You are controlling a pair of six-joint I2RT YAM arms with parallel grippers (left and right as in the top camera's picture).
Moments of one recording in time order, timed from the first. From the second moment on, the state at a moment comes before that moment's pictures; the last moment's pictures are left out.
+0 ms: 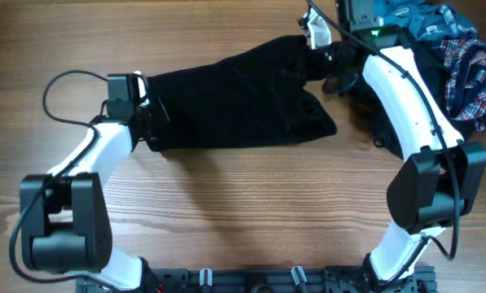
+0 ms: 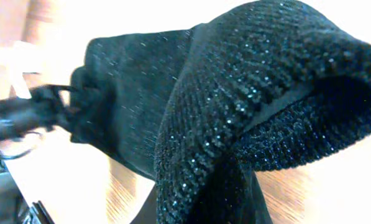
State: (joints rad) left arm 0.00 1.73 0.93 -0.19 0.13 -0.37; right arm 0.19 1.95 1.75 -0.90 -0.61 0.02
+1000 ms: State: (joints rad) left arm -0.01 1.73 0.93 -0.19 0.13 -0.37; right arm 0.60 2.07 1.85 -0.59 -0.51 0.34
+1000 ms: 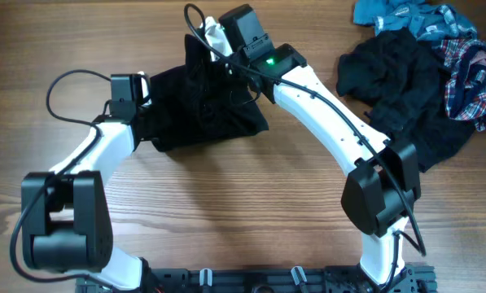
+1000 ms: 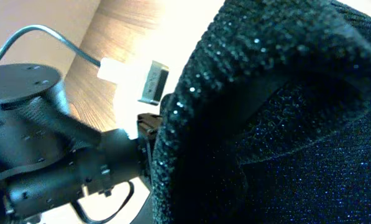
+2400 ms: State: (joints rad) left arm 0.04 1.31 0.93 -0.50 -0.15 -0.37; right arm 0.63 2.07 1.85 -0.52 -0.52 0.35
